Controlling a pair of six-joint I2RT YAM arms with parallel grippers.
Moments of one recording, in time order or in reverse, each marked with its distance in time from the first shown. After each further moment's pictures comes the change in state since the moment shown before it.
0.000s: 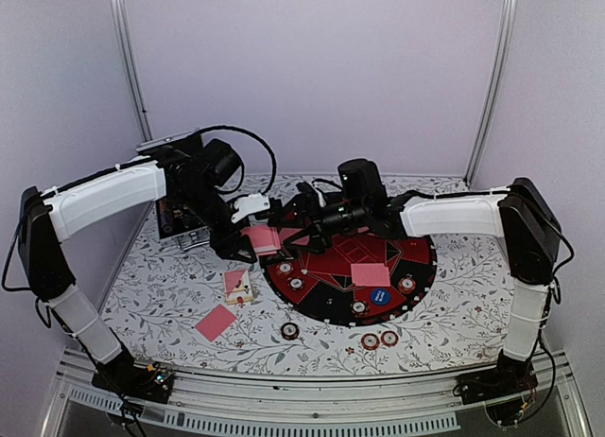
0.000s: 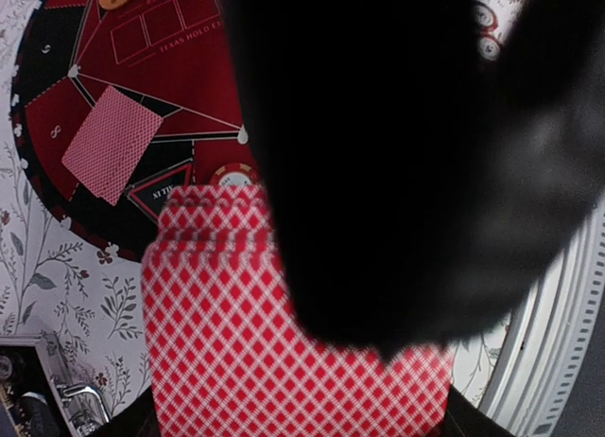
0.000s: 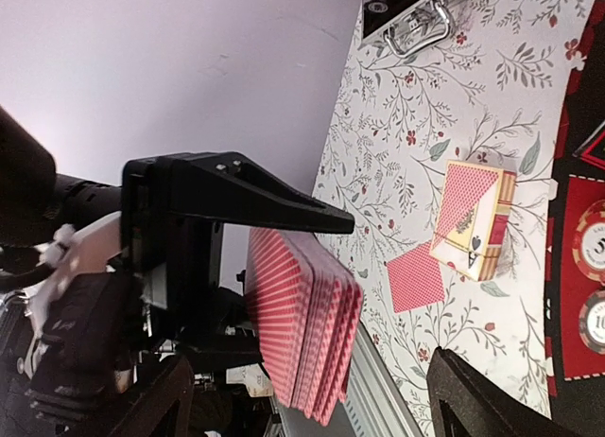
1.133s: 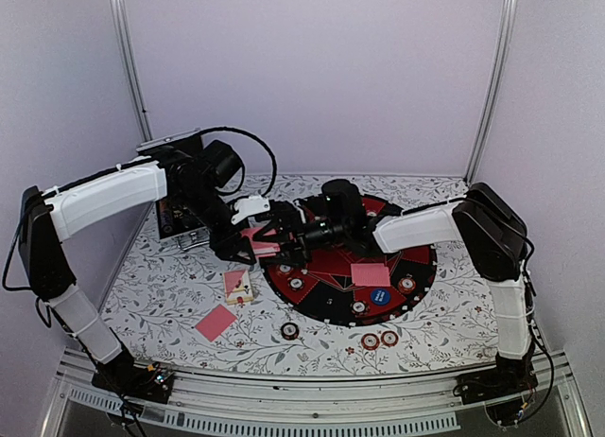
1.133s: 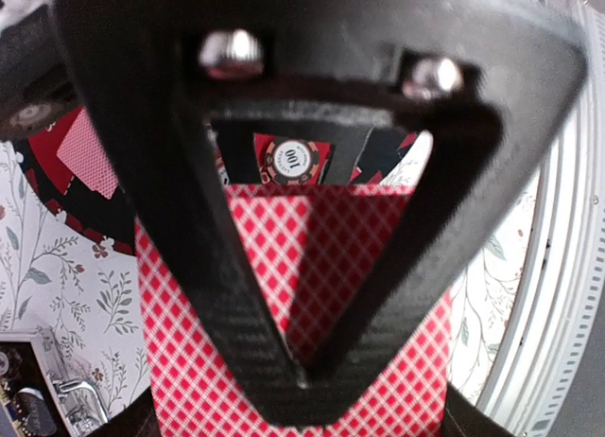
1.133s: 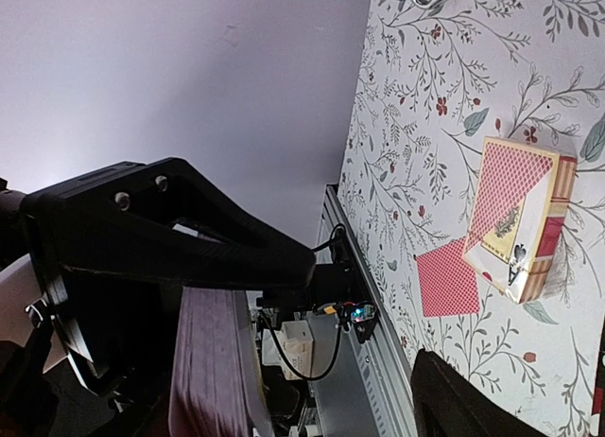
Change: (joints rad) left arm -0.002 0.001 0.002 -0.012 -0.008 0.000; right arm 0.040 0.241 0.076 0.272 -0.095 0.191
